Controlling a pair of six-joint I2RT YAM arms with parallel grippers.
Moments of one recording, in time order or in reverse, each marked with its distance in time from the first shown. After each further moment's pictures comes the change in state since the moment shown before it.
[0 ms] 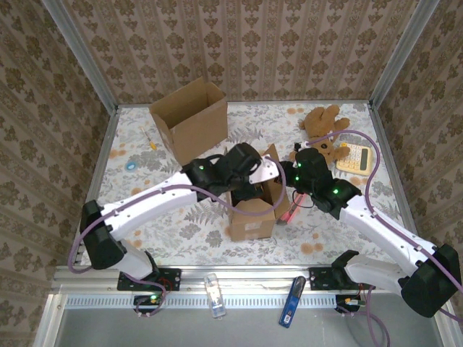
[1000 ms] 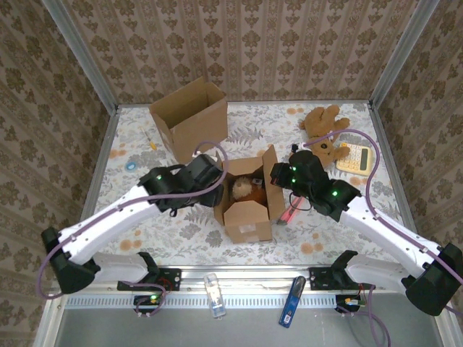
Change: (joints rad) left arm 0.106 -0.340 -0.199 -0.325 -0.045 -0.966; right arm 0.087 -0.009 0.056 -0.080 0.106 0.048
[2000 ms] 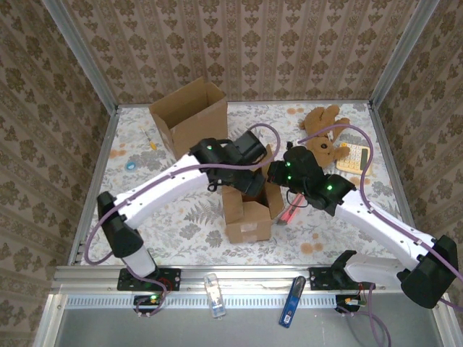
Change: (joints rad) left arm -0.076 0.507 0.521 -0.192 0.012 0.139; right arm 0.018 0.064 0.056 -0.041 0.011 -0.015
